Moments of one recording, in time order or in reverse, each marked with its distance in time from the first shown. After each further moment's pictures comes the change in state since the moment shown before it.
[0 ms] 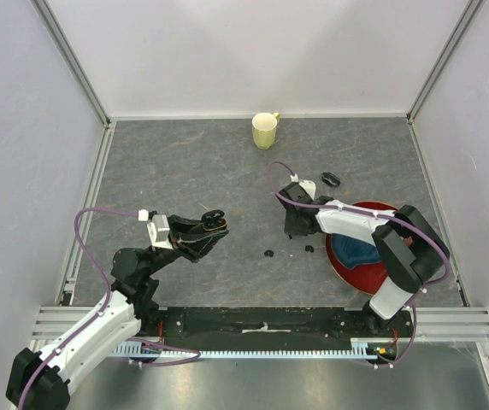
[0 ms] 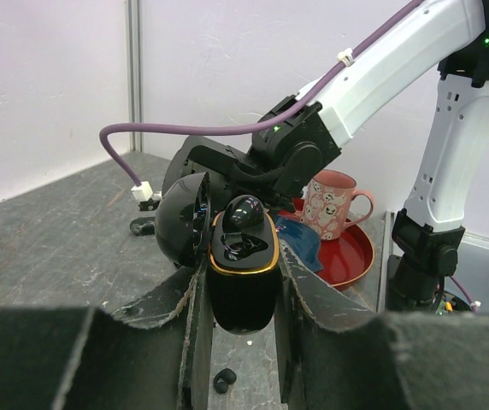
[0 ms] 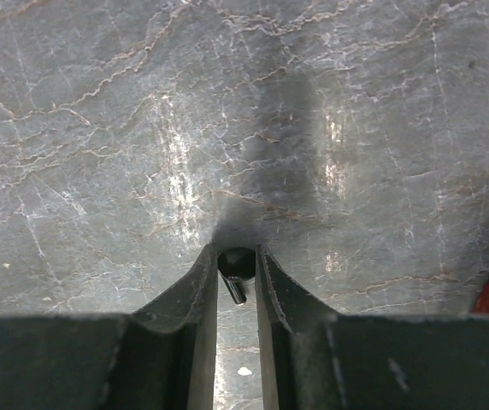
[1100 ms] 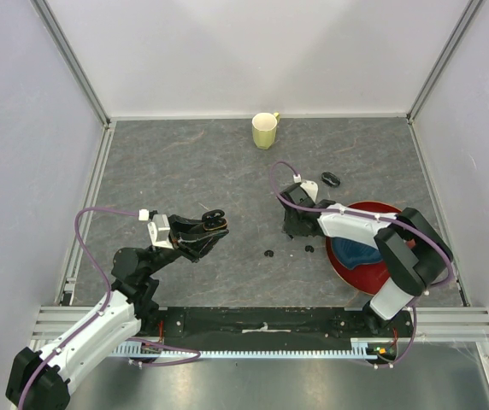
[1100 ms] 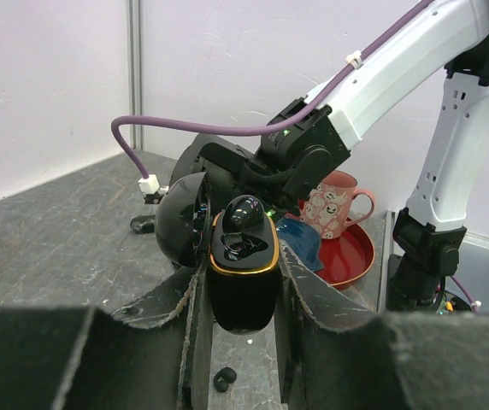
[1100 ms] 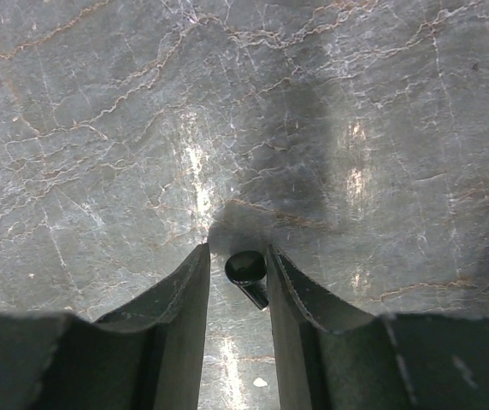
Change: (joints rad) left arm 0.000 0.005 0.000 0.000 -0.002 0.000; right arm 0.002 -0.032 -0.057 0.090 0.027 0.073
